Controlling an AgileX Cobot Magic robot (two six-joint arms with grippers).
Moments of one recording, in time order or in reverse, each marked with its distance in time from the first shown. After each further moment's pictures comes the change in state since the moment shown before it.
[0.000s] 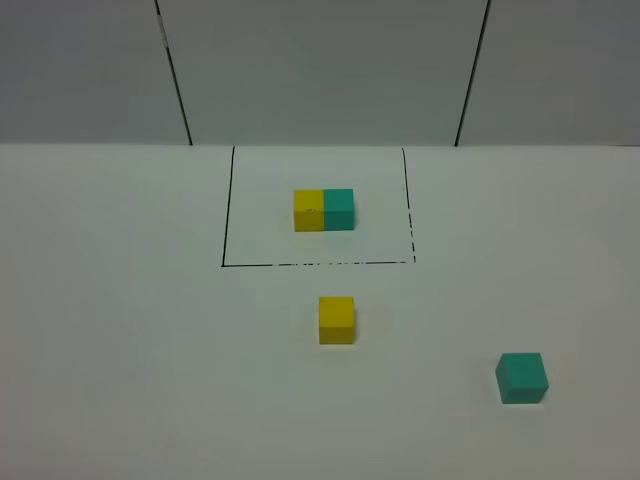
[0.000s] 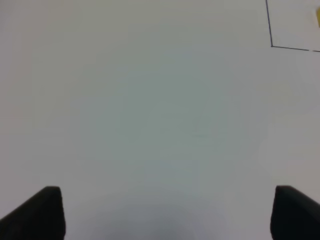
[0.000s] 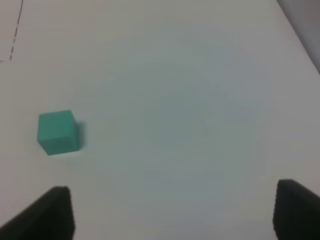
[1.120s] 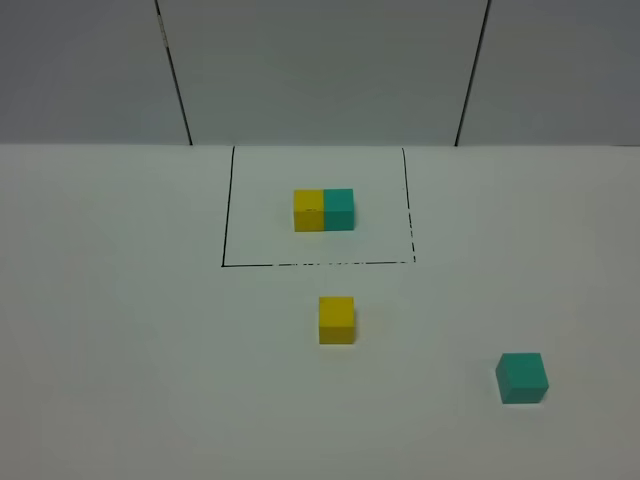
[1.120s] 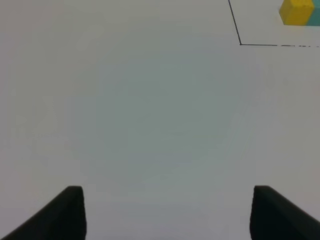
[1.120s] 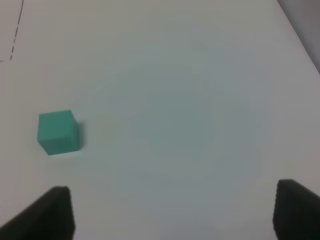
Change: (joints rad) left arm -0.035 -0.251 0.173 -0.051 -0.033 0.069; right arm 0.000 0.000 0.000 0.000 0.000 0.000
